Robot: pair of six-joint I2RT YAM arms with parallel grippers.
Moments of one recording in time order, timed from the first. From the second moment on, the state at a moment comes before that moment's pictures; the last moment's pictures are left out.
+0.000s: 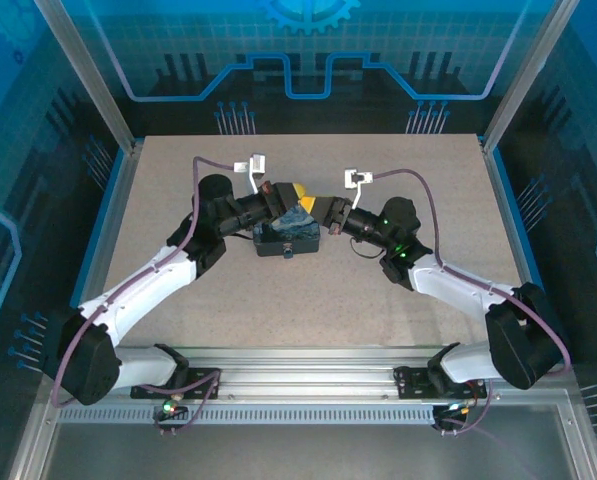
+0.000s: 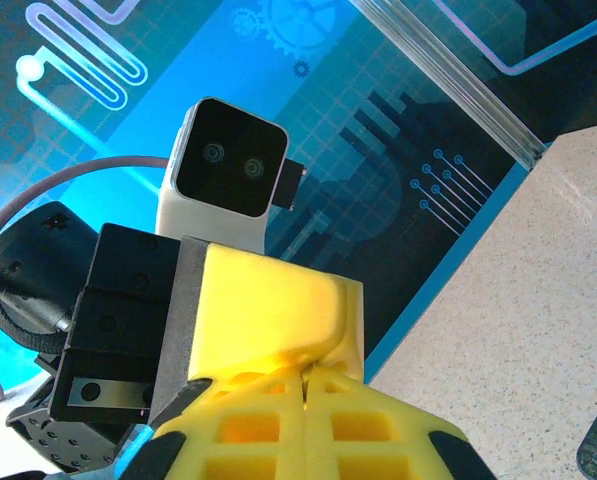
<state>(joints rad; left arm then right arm) -0.49 1.28 0.95 0.26 0.48 -1.04 0.56 1.36 0.76 0.76 -0.56 0.95</state>
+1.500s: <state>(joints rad) -0.45 1.20 1.02 -0.06 0.41 -1.03 0.78 1.13 1.05 -0.18 0.23 -0.07</state>
